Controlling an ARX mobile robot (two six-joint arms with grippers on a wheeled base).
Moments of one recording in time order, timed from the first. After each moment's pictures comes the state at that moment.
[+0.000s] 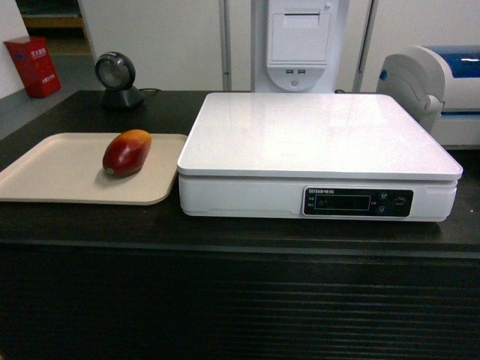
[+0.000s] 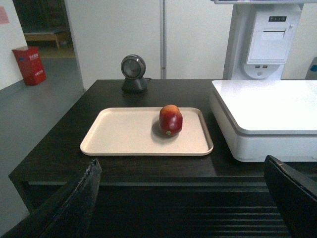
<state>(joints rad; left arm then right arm) 0.00 0.01 0.01 0.00 0.00 -0.01 0.00 0.00 0.01 0.00 0.00 -0.01</state>
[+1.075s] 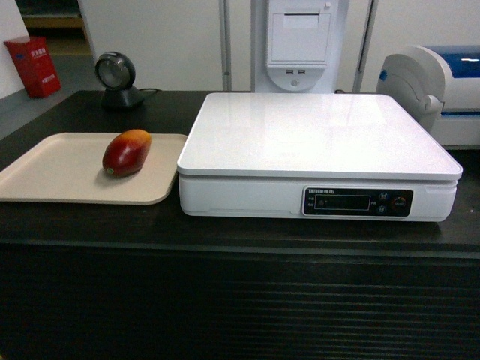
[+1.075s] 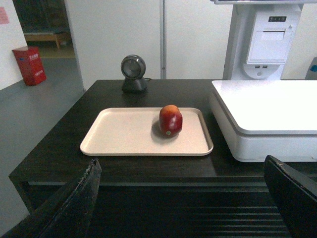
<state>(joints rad) 0.00 0.01 0.01 0.00 0.00 -0.01 0.00 0.00 0.01 0.00 0.00 -0.01</state>
